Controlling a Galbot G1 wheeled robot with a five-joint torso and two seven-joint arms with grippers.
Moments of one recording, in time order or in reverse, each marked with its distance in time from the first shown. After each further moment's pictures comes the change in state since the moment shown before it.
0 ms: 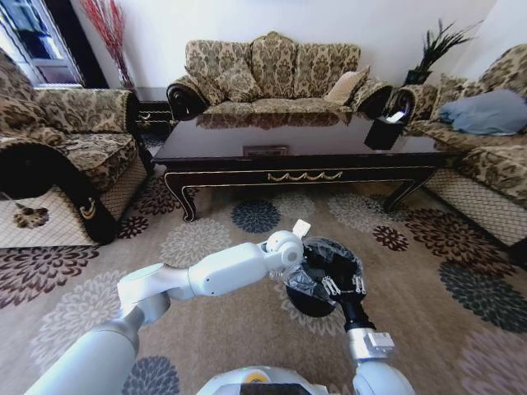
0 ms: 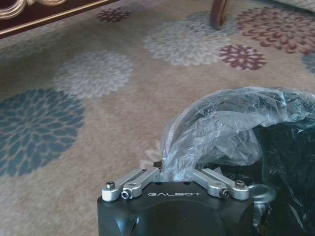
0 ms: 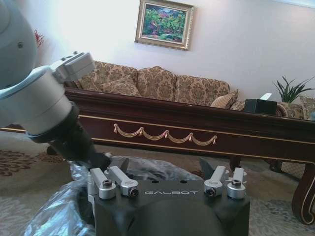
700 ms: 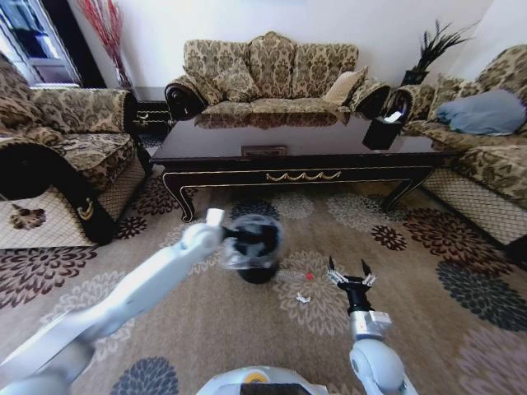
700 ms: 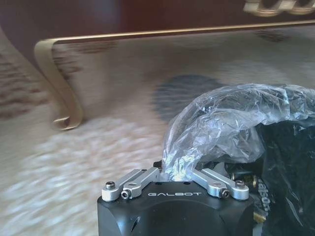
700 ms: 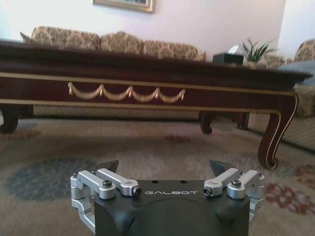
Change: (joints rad) left arm 0.502 0.584 -0.716 -0.241 0.151 -0.001 0.176; right arm 0.231 0.016 0.015 -0.327 0.140 -0.039 0.037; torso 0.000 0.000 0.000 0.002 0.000
